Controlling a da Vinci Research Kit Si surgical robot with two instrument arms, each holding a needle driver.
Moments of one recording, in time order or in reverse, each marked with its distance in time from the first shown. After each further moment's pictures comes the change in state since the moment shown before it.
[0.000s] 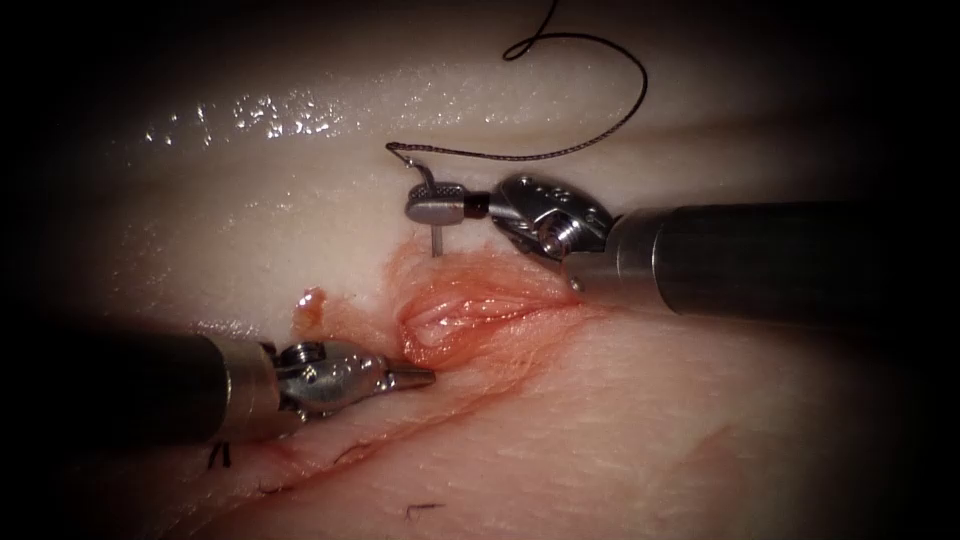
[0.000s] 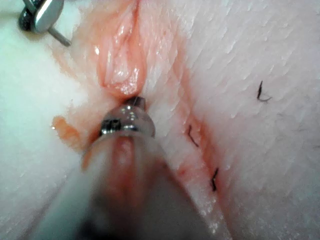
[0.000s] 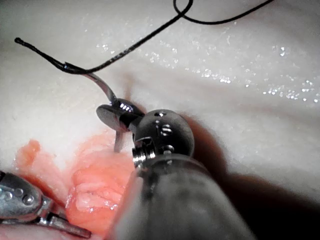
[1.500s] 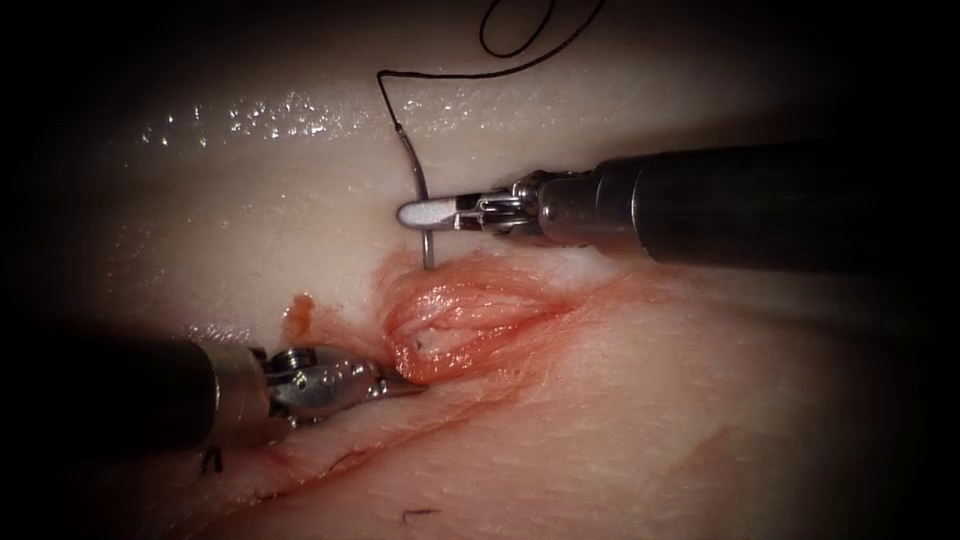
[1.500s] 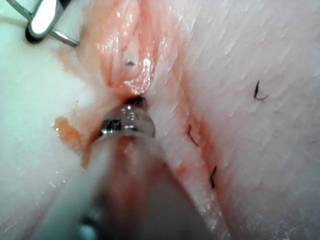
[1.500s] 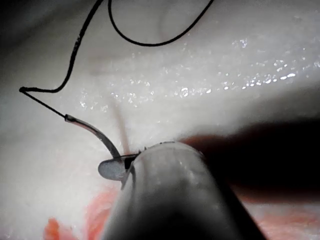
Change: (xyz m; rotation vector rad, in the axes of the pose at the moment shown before) right arm -0.004 -0.004 0.003 0.180 0.009 0.799; left arm 0.000 0.000 -0.001 -0.001 -0.008 0.003
